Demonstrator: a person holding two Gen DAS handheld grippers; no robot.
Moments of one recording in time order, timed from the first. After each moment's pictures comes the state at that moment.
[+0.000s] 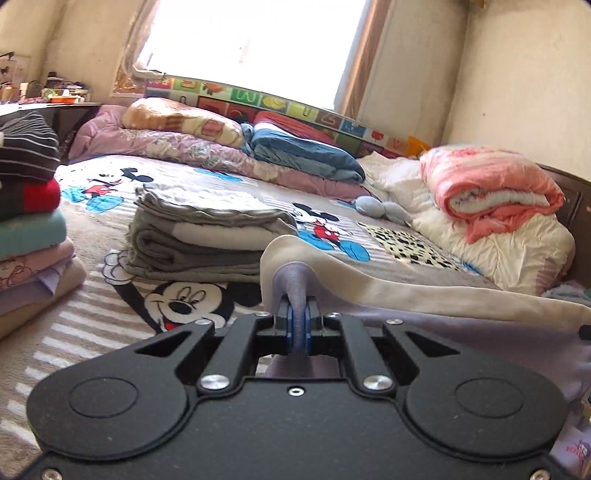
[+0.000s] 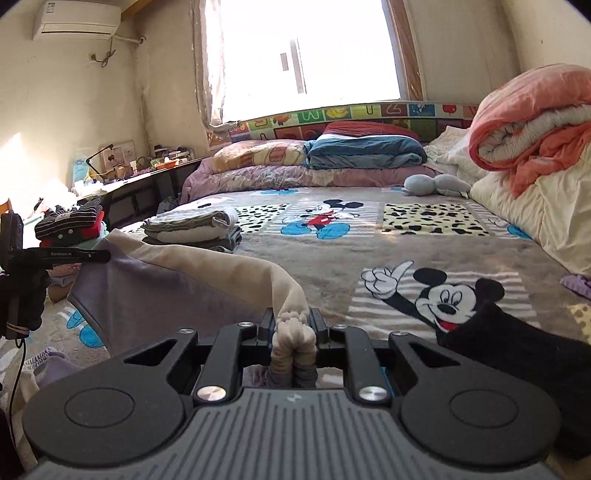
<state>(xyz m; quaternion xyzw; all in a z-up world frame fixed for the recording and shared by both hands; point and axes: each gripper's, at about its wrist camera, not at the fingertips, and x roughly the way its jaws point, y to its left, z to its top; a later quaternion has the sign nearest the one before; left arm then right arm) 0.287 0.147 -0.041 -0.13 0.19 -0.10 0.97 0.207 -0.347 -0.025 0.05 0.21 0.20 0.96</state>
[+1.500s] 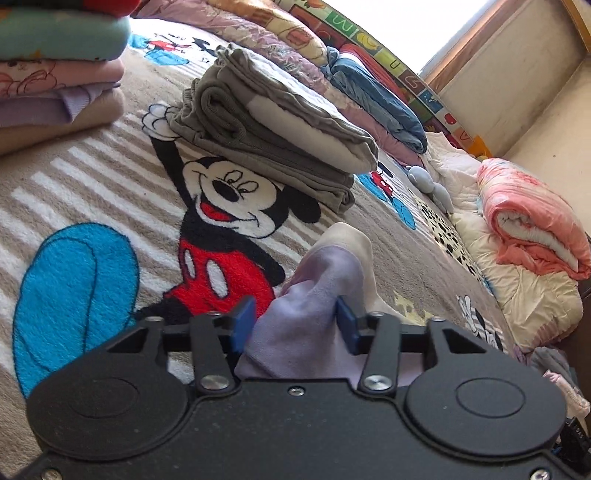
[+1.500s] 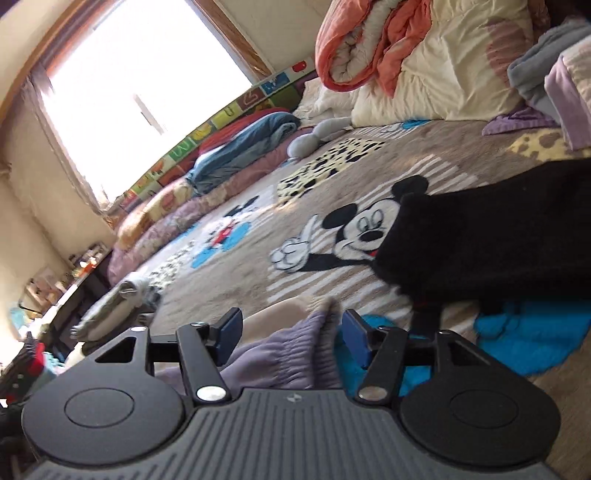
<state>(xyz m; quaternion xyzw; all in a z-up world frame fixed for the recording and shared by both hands) 0.328 0.158 -0.106 -0.25 0.33 -0.07 0.91 0.235 -0.394 -0.123 0.32 0.22 0.07 0.92</state>
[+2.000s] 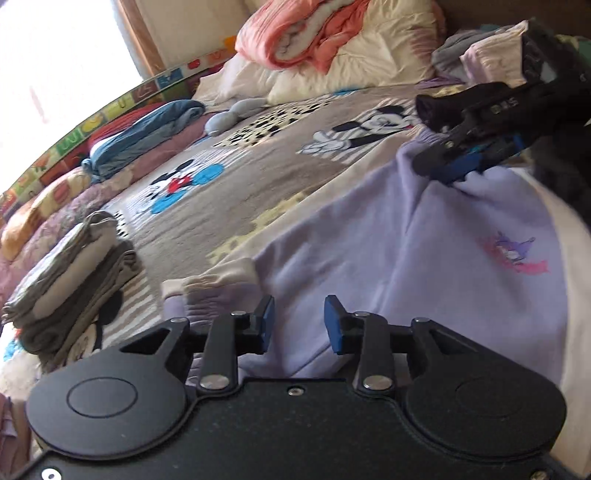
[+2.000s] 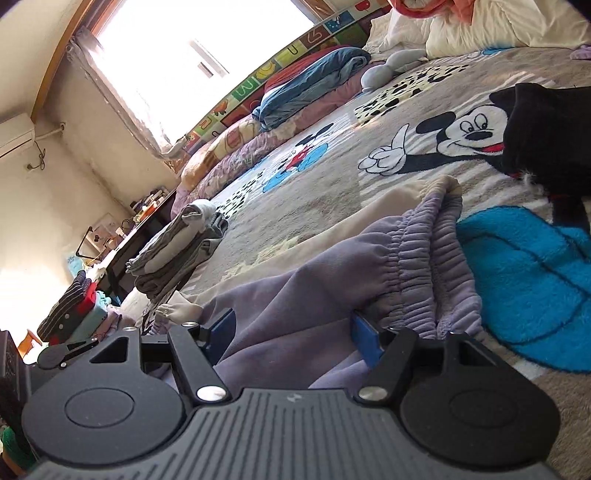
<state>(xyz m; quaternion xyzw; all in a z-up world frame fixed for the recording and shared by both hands) 0.258 -0.029 -0.103 0.24 0.24 -0.30 0.89 0.268 -0.332 -0.153 0.30 0.28 0.18 0.89</state>
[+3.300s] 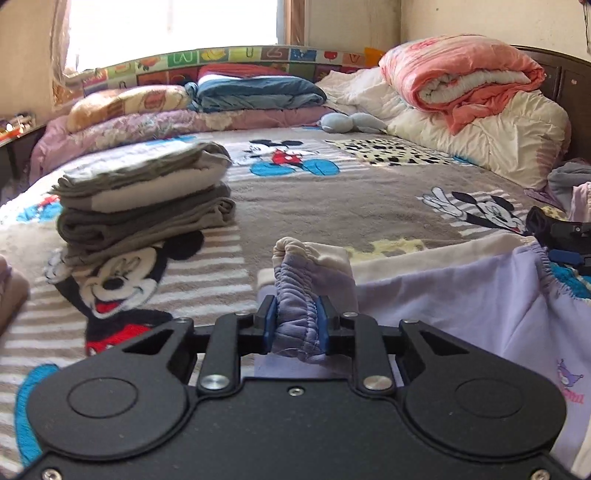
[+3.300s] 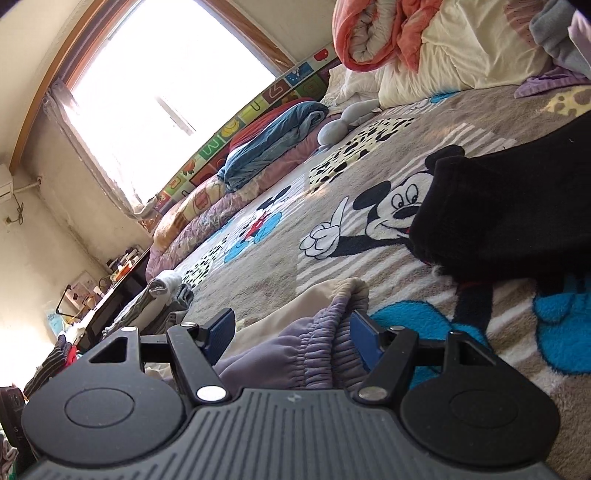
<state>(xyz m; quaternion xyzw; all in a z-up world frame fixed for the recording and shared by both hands) 0.310 0.049 -0.082 0.05 0.25 -0.12 0.96 0.269 -0.408 -0.148 0.35 0.22 0.10 0.91</state>
